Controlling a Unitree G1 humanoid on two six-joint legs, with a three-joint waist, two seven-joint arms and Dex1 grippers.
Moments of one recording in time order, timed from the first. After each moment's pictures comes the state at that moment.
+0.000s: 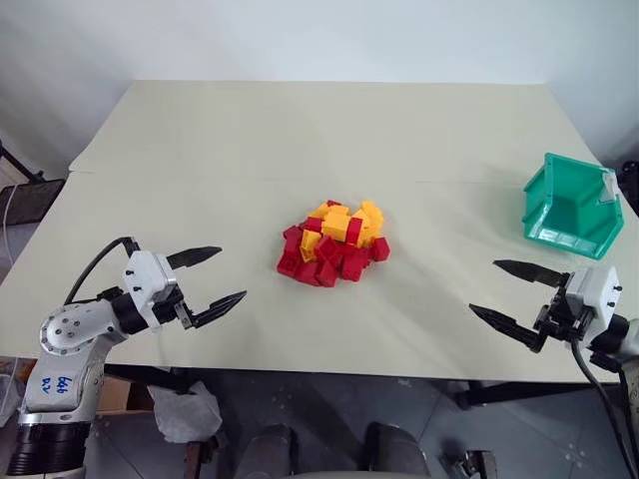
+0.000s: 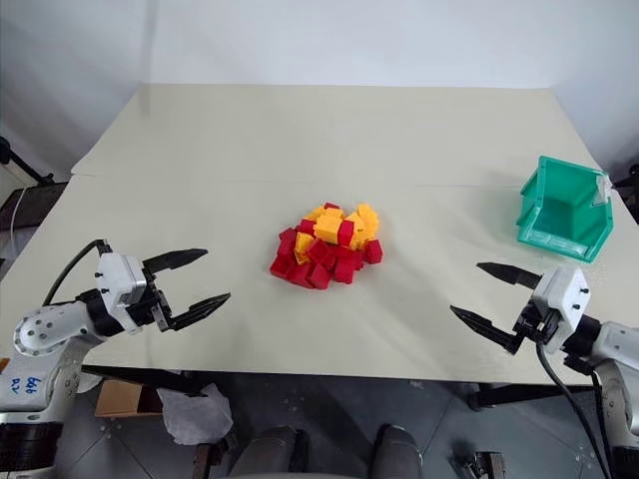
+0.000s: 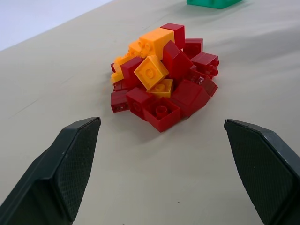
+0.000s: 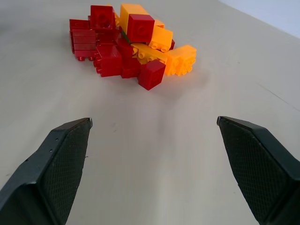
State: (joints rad) left arm -0.09 0.68 0.24 -0.11 -0.42 0.02 -0.93; right arm 0.04 -0.76 -0.39 -0.03 0.51 -0.05 1.16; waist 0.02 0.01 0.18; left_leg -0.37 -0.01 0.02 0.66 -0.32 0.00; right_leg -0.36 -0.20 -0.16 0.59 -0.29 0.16
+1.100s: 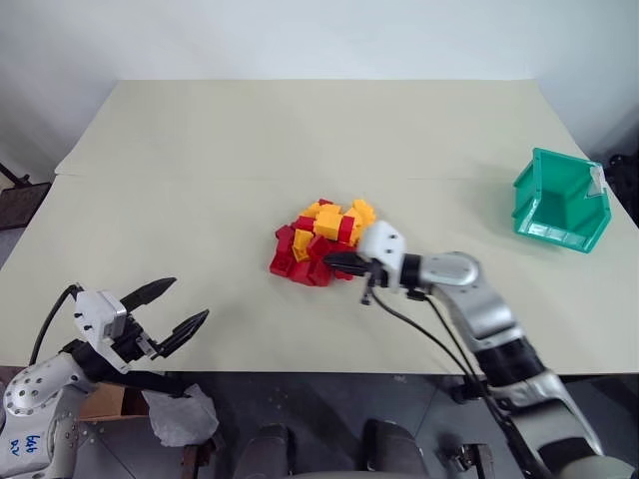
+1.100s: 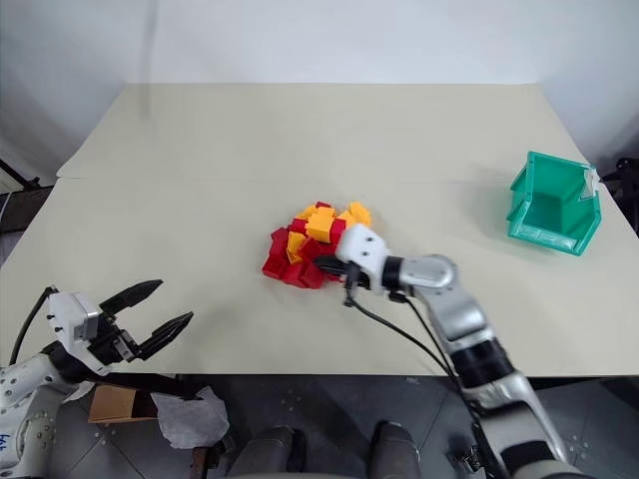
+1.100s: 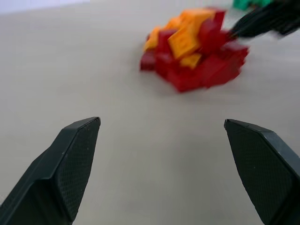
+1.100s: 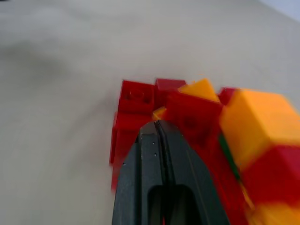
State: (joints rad) left arm 0.17 0.57 0.41 -0.19 -0.52 0.03 -0.86; right arm -0.67 -0.32 0.31 0.19 0.10 0.15 0.85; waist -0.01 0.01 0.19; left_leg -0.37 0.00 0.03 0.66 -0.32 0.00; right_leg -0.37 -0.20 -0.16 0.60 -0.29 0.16
